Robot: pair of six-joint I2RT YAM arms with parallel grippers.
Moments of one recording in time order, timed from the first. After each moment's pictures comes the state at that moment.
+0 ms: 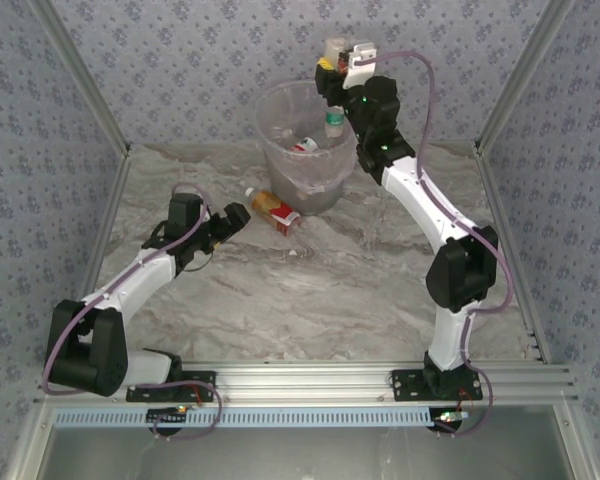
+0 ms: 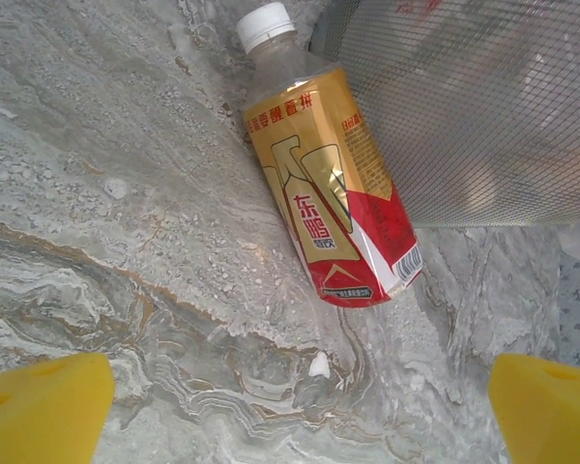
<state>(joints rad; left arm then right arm) -0.26 1.32 0.78 -0.14 0.27 -0.83 0.42 1.91 1.89 0.23 0.11 0.02</state>
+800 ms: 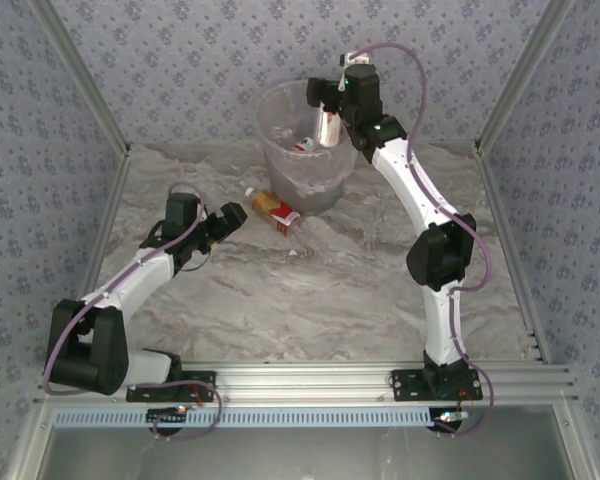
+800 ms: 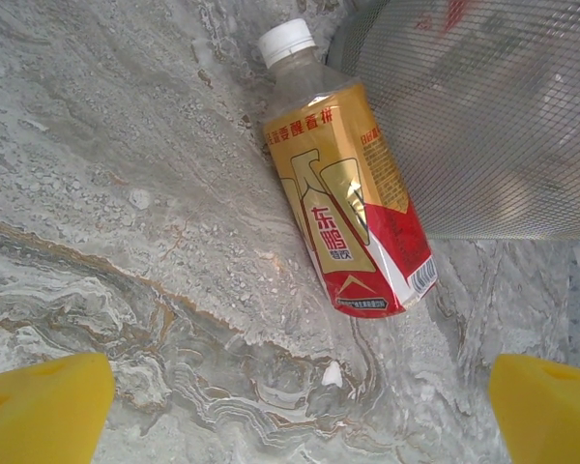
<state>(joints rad) -0.24 1.33 0.78 -0.14 0.27 -0.82 0.41 2.13 2.27 -0.36 0.16 0.29</state>
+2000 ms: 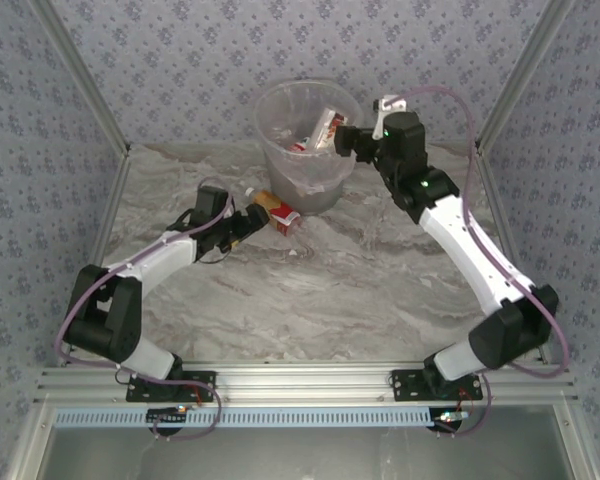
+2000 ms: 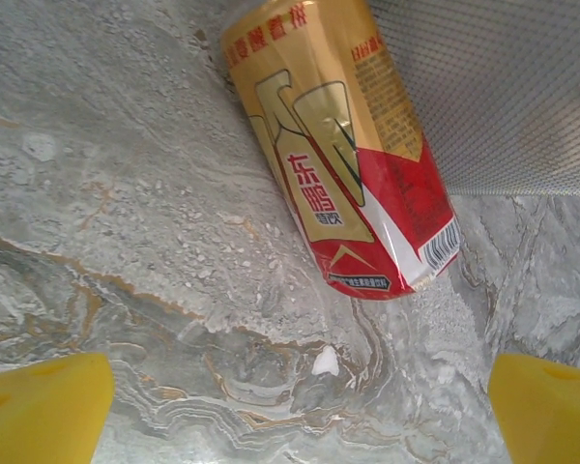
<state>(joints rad) -0.38 1.52 0.92 -0.20 0.21 -0.85 0.43 1.44 1.47 -0.30 0.19 0.23</state>
